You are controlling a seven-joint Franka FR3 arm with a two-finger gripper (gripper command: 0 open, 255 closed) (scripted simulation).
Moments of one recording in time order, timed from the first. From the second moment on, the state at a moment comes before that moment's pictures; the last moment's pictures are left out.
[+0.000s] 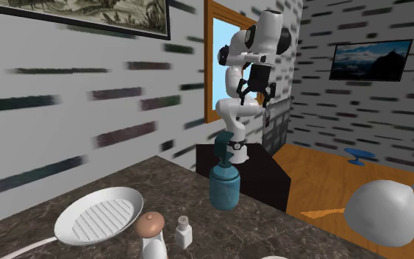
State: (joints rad) arm 0.00 -0.75 0.06 -2.41 -0.08 1.62 0.07
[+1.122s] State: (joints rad) arm -0.28 -0.58 0.08 -2.70 -0.14 2.37 0.57
